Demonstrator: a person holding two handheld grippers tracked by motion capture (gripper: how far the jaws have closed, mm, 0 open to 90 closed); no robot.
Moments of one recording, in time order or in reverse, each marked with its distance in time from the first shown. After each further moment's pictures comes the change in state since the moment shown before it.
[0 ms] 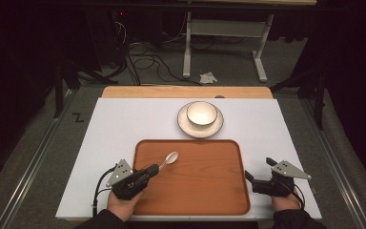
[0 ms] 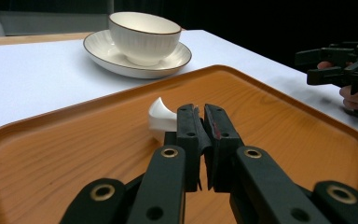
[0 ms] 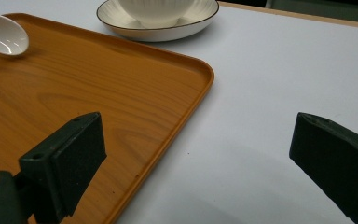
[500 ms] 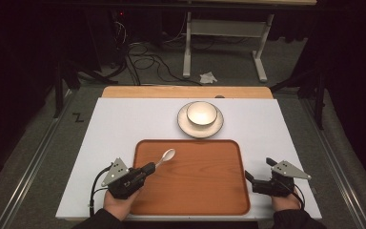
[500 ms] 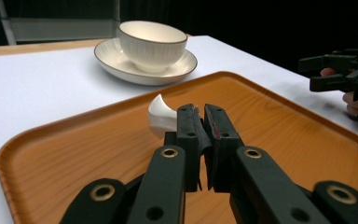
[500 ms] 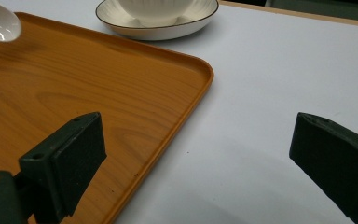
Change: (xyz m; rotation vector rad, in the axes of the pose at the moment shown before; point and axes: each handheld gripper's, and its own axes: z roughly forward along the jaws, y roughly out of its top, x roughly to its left) left arm 0.002 0.005 -0.006 -0.006 0.015 0.008; right arm 0.000 0.000 0.000 0.003 -0.001 0.001
